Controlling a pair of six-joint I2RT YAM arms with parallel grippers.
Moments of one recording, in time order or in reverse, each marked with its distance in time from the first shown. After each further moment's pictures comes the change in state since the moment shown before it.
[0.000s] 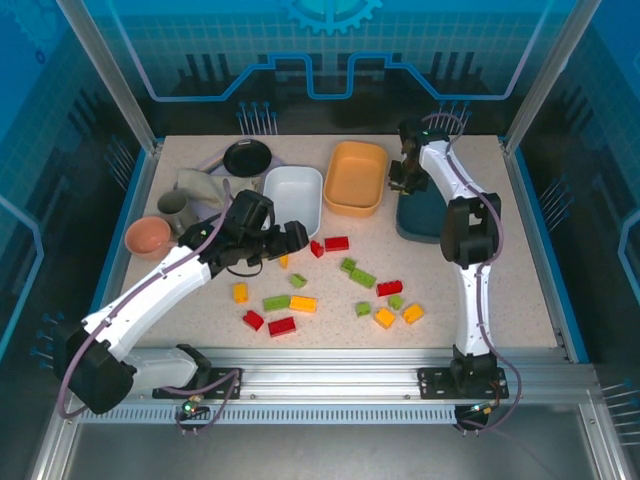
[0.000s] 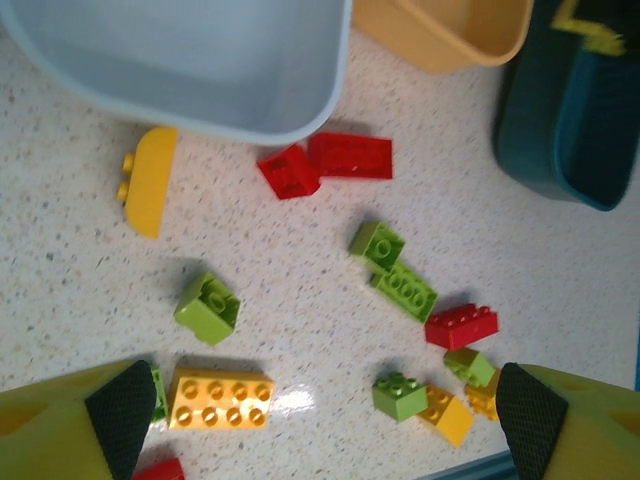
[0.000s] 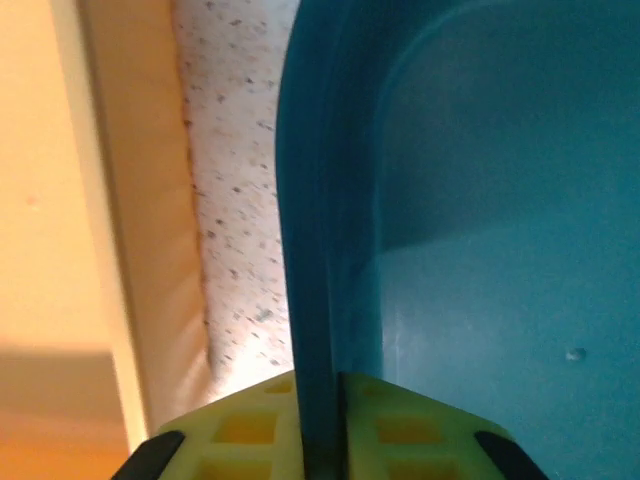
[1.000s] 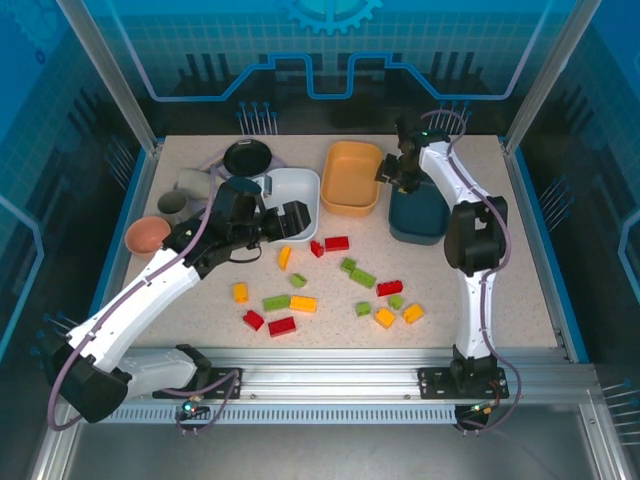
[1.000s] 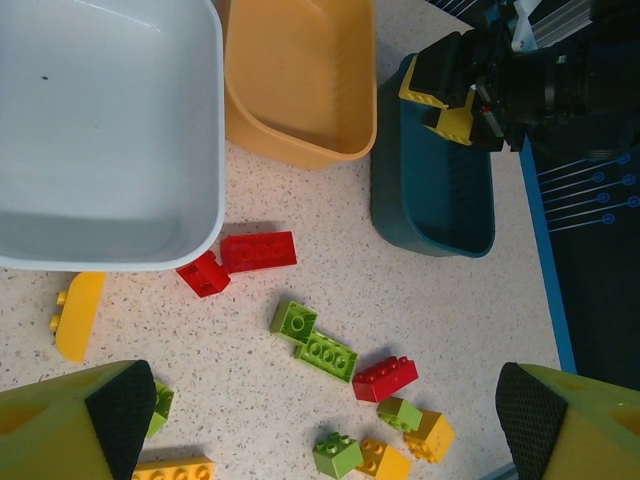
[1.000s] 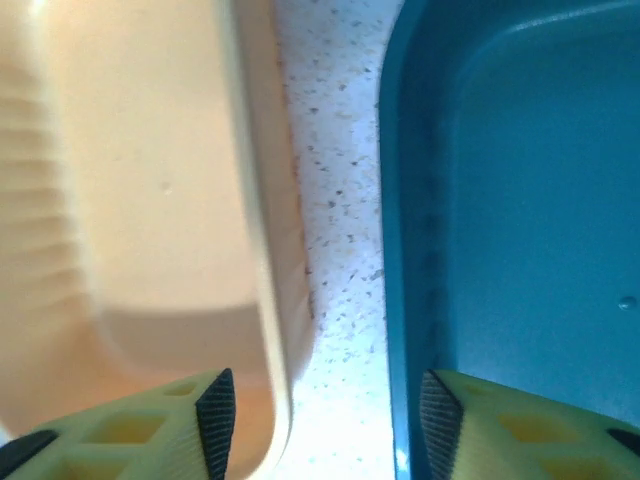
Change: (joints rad) left arm 0.000 -0.055 0.068 0.104 -0.014 0.082; right arm 0.038 -0.153 -0.135 0.105 -0.060 0.110
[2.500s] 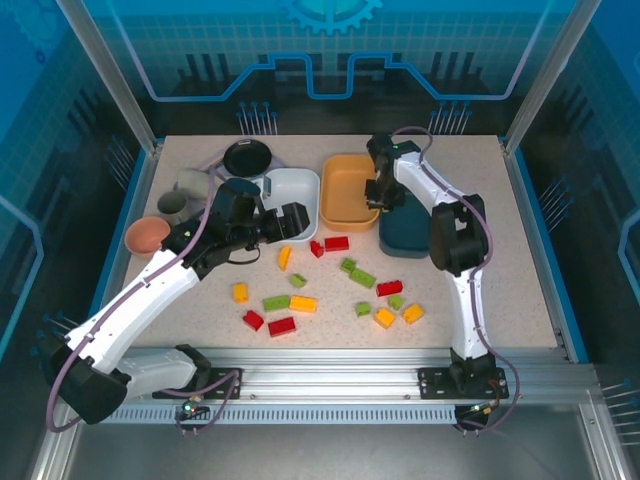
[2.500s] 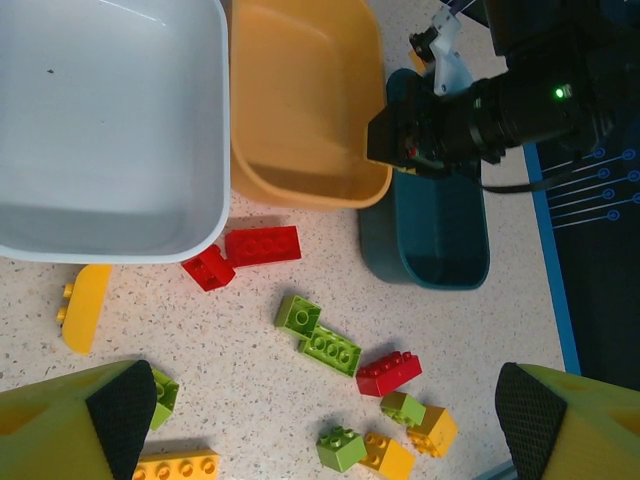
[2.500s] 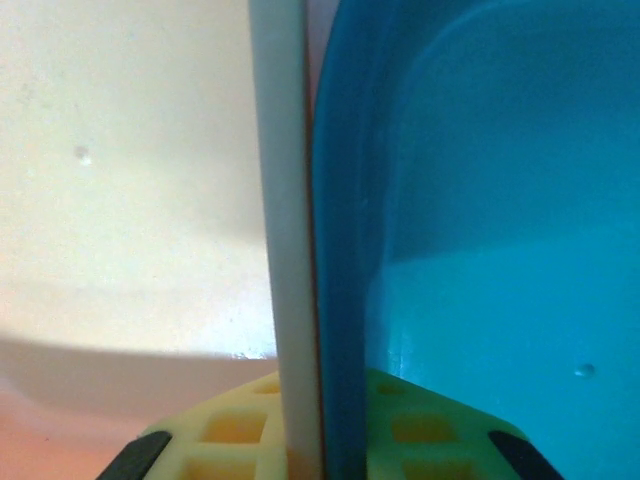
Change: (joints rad) left arm 0.000 0.000 -0.003 -0.015 0.000 0.001; right arm 0.122 0.059 -0.062 -0.093 0.105 -0.099
